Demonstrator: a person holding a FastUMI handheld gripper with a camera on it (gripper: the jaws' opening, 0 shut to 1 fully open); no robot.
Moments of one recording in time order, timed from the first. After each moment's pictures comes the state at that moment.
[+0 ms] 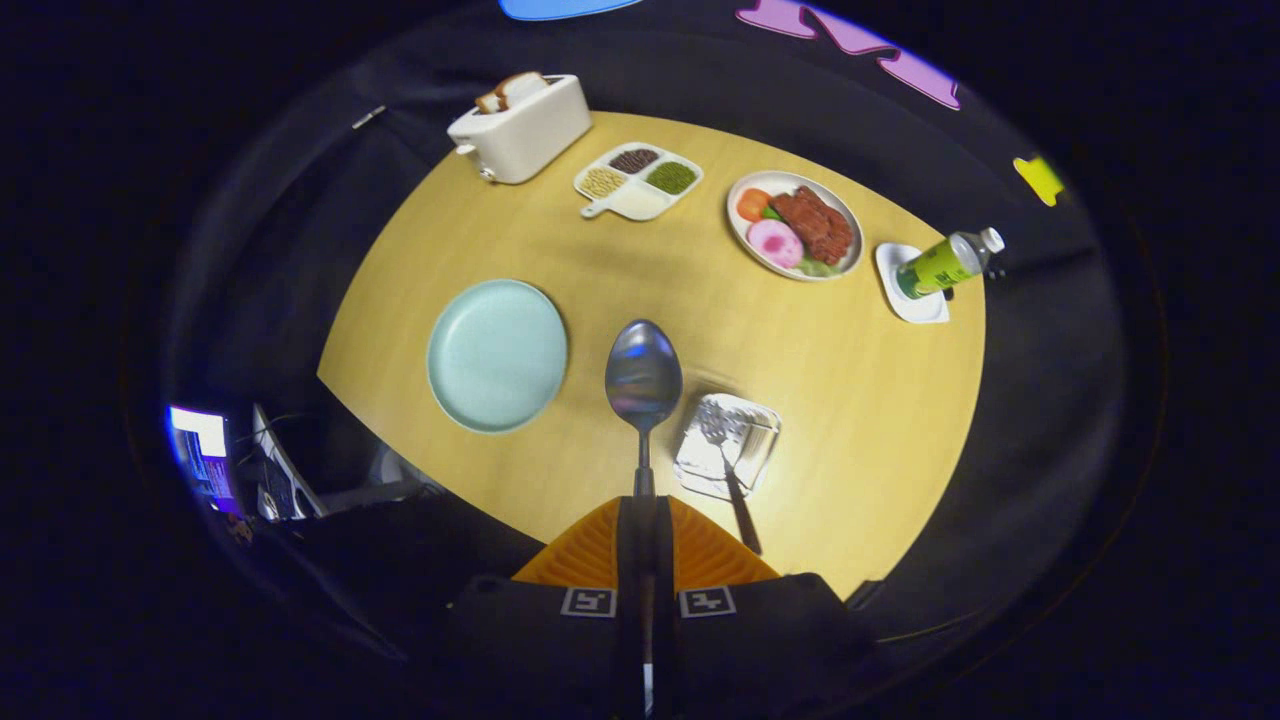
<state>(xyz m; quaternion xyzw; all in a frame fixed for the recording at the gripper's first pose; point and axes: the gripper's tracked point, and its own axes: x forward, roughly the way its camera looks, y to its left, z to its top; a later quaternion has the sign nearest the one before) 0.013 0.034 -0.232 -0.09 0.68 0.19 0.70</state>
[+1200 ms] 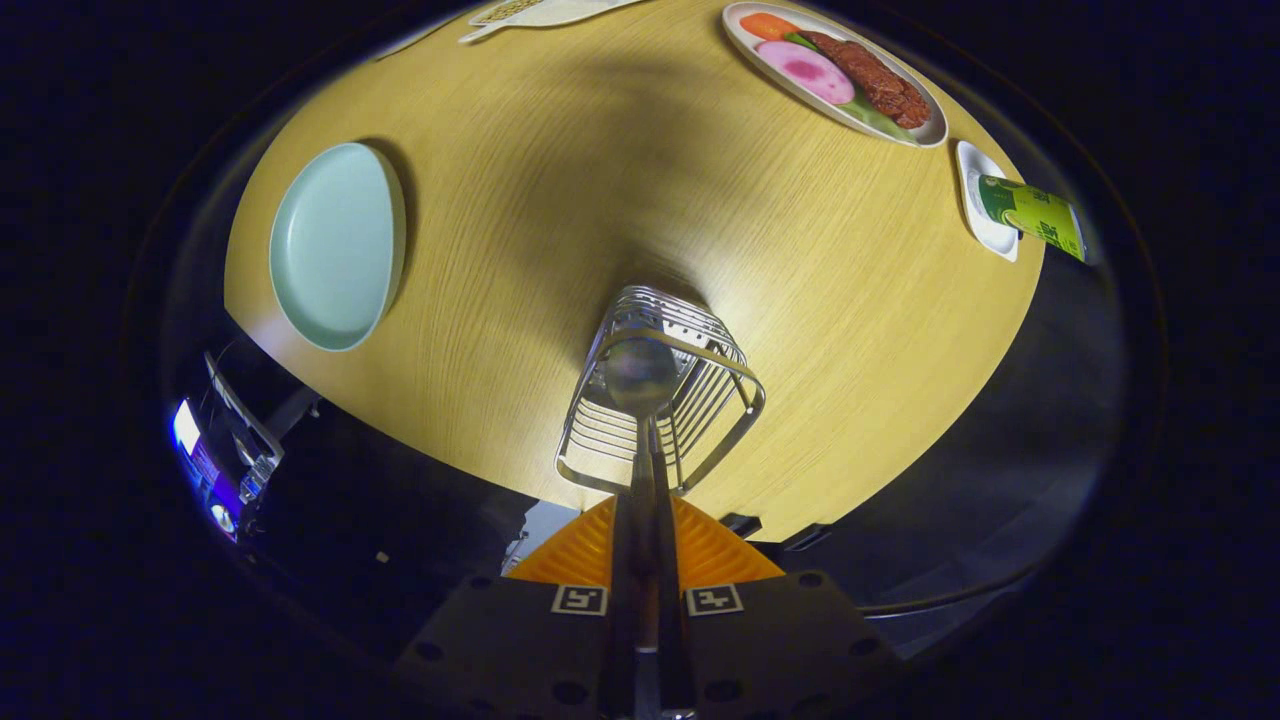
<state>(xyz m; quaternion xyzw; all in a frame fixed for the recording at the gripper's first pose) 0.026 0.008 -0.342 -0.18 0.83 0.16 0.51</state>
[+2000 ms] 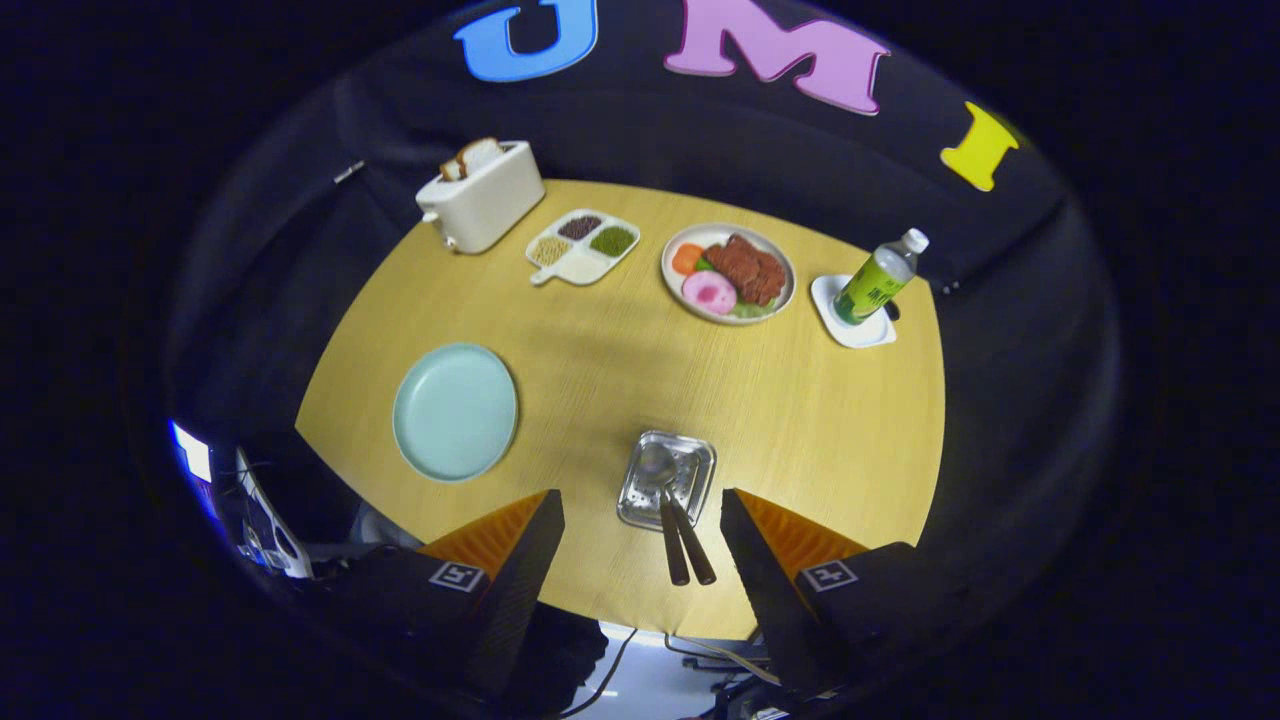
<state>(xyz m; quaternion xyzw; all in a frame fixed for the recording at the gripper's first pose) 0.058 0.019 -0.209 -0.02 0.50 0.14 0.85</state>
